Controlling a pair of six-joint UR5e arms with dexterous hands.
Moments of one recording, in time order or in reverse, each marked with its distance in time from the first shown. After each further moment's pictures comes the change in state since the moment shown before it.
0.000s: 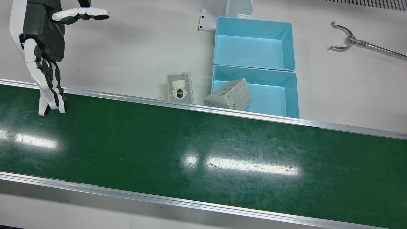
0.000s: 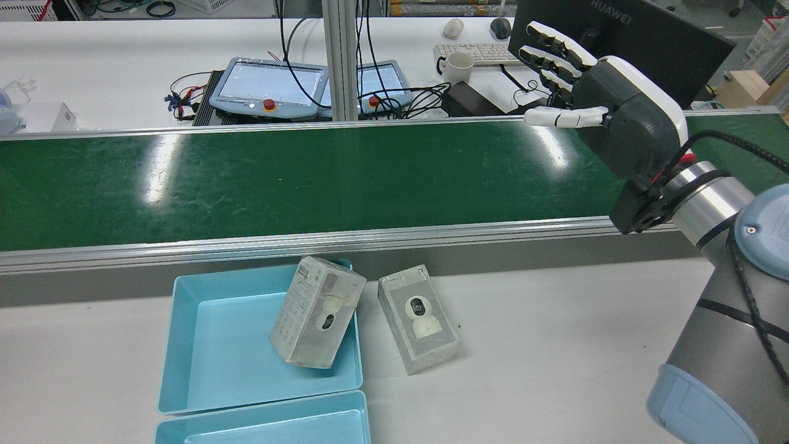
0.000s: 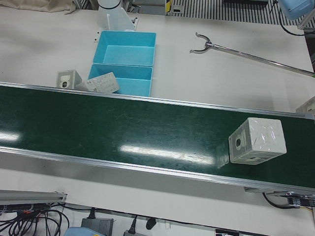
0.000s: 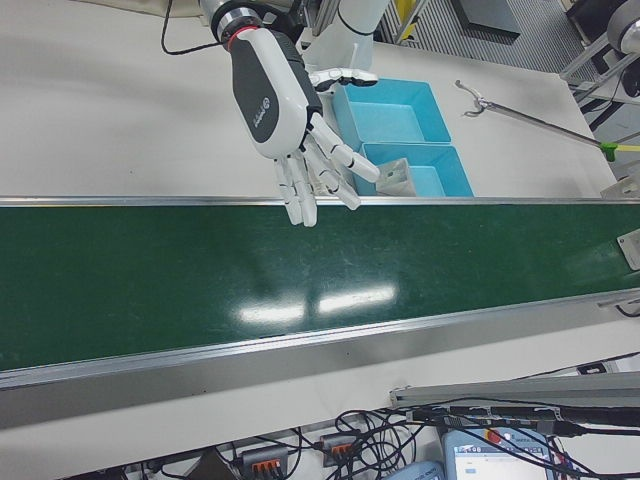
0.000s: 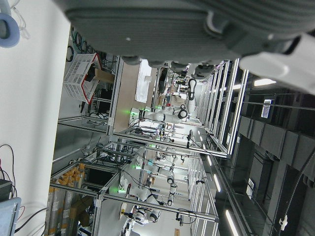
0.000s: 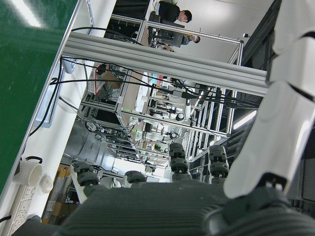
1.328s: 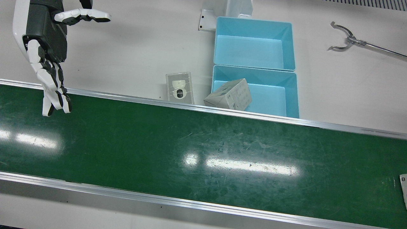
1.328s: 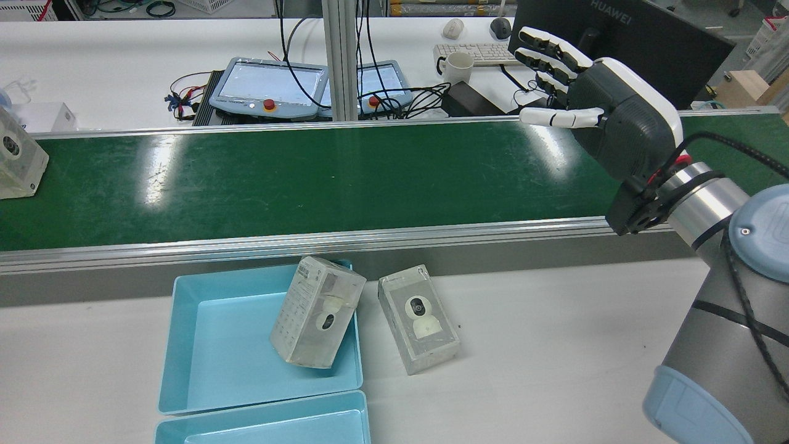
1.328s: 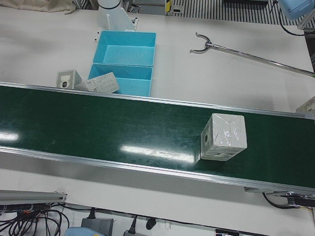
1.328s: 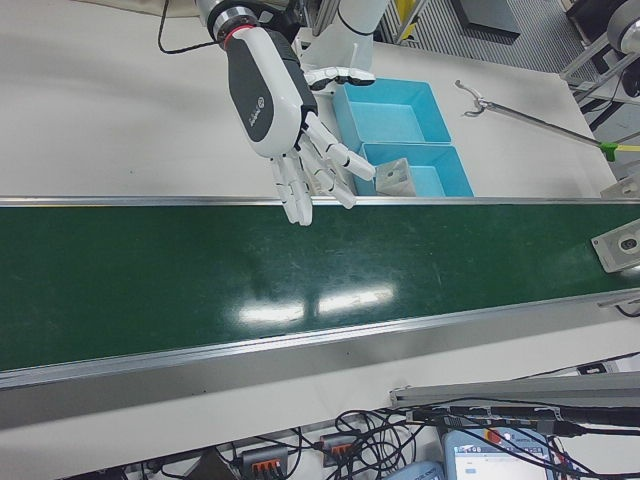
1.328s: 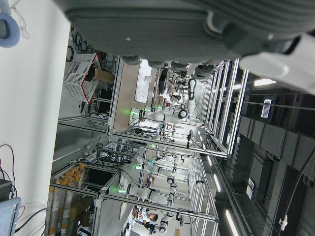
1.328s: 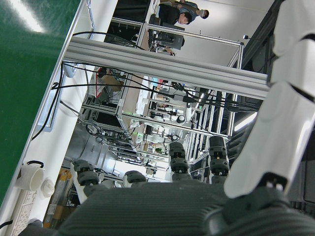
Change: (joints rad) left arm 0.000 0.000 0.000 0.000 0.000 0.000; right arm -0.009 0.006 -0.005 0.001 0.001 0.004
